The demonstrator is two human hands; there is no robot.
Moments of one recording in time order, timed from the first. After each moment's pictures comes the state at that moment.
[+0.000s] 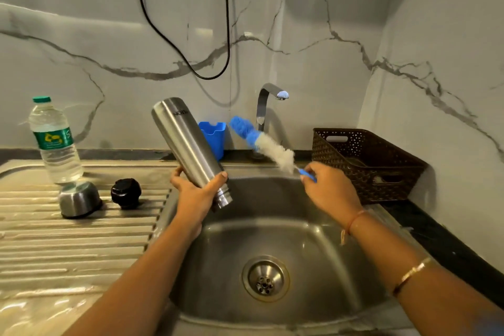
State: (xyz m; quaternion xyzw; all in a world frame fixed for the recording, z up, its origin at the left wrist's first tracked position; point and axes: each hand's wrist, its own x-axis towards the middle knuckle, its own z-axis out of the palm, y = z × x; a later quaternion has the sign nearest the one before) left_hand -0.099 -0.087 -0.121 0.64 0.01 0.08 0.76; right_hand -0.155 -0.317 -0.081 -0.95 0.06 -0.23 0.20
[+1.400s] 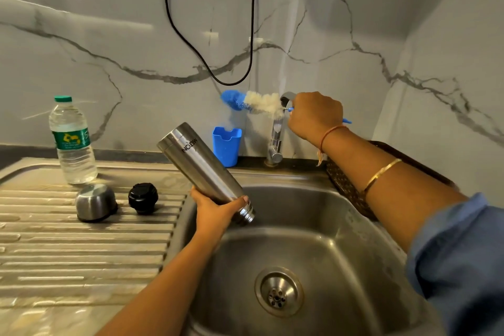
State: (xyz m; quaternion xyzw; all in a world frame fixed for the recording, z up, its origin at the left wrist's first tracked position) left_hand -0.082 -0.080 -0.148 0.65 0.01 0.09 0.76; right_hand -0.082 -0.243 0.043 -0.95 0.03 -0.29 -0.06
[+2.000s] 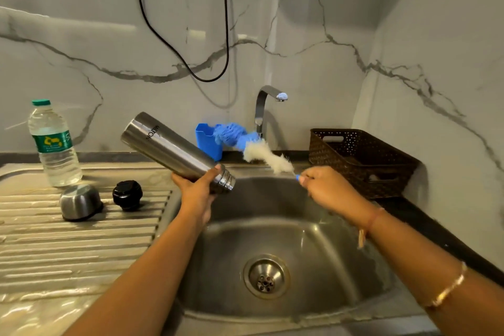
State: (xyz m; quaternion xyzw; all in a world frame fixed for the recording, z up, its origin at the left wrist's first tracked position) left_hand -0.068 -0.092 -0.125 0.44 0.04 0.05 0.90; right_hand -0.184 -0.289 -0.049 -0.96 0.06 -0.11 0.27
